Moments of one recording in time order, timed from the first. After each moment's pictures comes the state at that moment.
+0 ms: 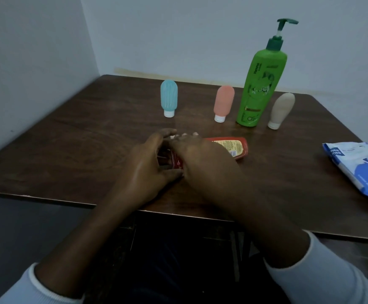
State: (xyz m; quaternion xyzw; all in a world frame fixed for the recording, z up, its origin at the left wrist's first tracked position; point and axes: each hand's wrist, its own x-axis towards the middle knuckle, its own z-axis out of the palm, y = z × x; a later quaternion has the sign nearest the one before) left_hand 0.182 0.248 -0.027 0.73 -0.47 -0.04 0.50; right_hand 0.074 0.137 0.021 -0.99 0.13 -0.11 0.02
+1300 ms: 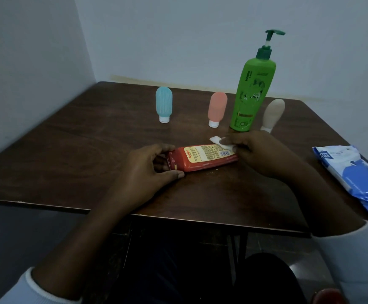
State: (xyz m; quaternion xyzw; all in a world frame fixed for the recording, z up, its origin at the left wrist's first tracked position) left_hand 0.182 0.246 -0.024 0.76 -0.46 -0.06 0.45; right_hand 0.008 0.013 0.025 -0.97 0.17 -0.13 0.10
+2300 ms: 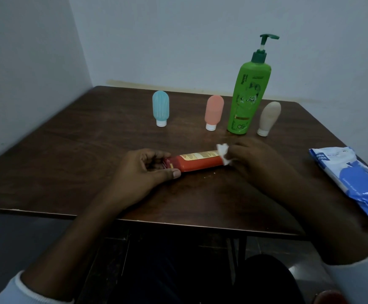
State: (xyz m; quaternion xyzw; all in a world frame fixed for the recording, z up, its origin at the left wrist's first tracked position) left_hand 0.191 0.243 -0.019 0.73 -0.40 -0.18 0.53; right_hand -0.010 0.033 0.016 -0.98 0.12 -0.16 0.01
